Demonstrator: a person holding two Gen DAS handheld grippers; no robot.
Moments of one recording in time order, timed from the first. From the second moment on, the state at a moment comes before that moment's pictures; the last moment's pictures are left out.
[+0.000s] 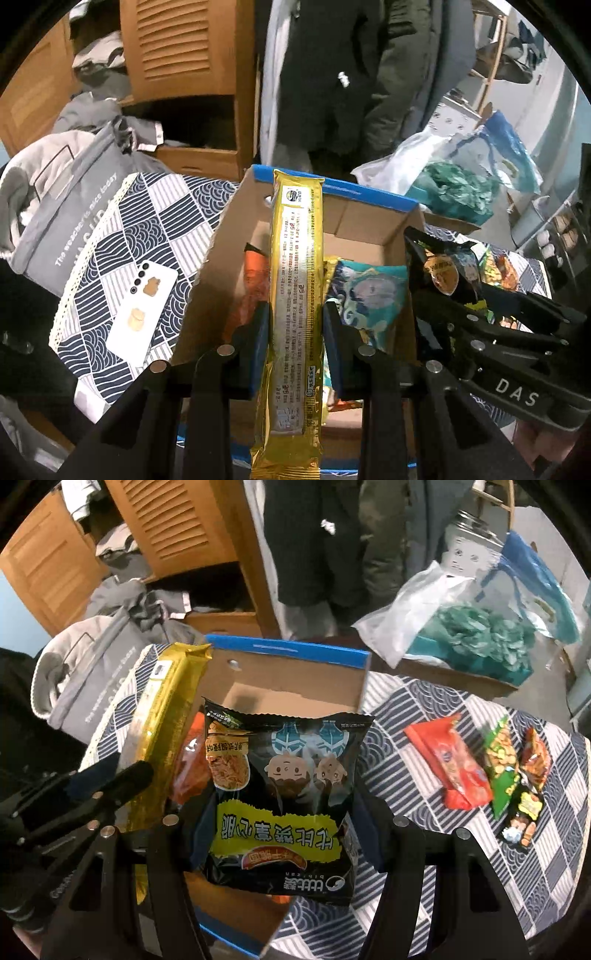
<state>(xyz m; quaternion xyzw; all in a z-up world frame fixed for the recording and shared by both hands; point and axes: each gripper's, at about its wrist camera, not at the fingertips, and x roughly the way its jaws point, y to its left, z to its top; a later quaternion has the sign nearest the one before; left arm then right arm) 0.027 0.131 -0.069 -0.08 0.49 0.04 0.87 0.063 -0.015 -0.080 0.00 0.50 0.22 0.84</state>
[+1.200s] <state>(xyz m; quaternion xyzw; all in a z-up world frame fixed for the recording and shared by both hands) 0.032 0.128 -0.069 -0.08 0.48 0.07 0.87 0.077 -0.044 -0.080 0.01 0.50 0.19 0.85</state>
